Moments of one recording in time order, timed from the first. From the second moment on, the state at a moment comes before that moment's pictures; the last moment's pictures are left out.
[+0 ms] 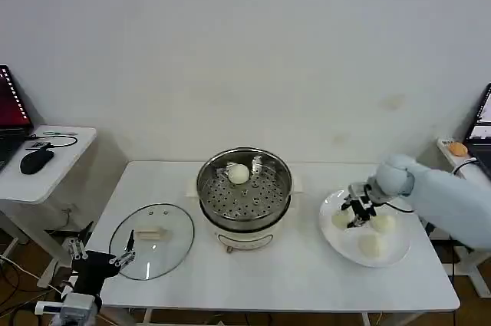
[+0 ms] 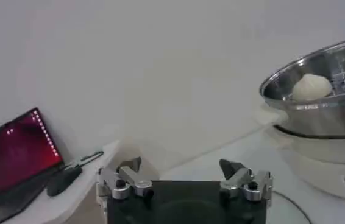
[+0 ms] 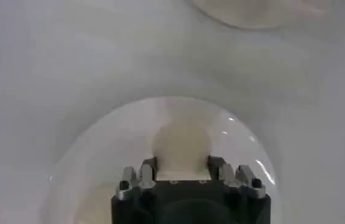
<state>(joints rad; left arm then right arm) 1.73 -1.30 -0.77 -2.29 0.13 0.27 0.02 0.17 0.65 -1.03 1.28 0.04 -0.16 -0.99</state>
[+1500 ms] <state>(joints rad) 1.69 -1.32 -0.78 -2.34 0.12 0.30 0.02 0.58 1.25 -1.36 1.28 0.62 -0.53 -0.78</state>
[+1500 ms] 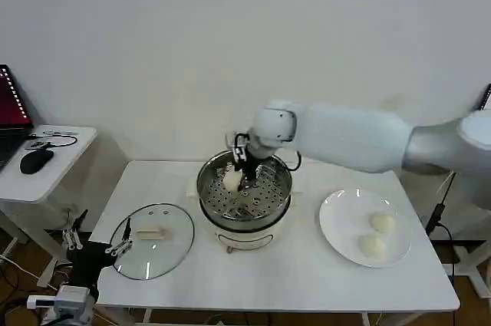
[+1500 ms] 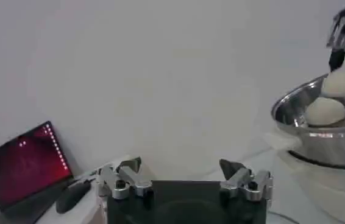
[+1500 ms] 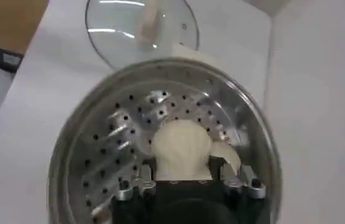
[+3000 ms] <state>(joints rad) 1.68 -1.31 -0.78 -2.34 0.12 0.30 0.02 0.55 1.34 -1.36 1.19 0.60 -0.53 -0.78</state>
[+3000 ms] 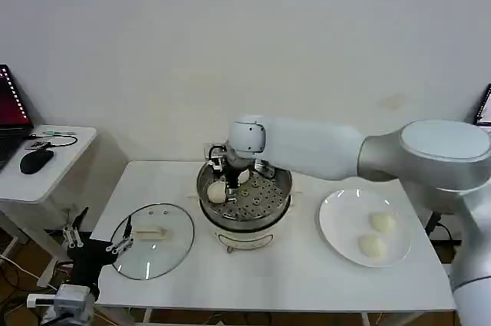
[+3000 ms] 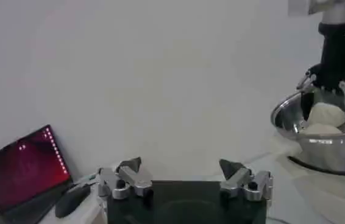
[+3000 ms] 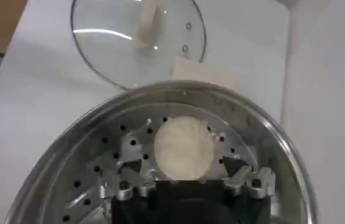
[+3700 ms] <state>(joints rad) 1.68 -1.27 -0.76 -2.34 0.08 0.31 0.02 0.66 0.76 -1.33 1.46 0.31 -0.29 -1.00</state>
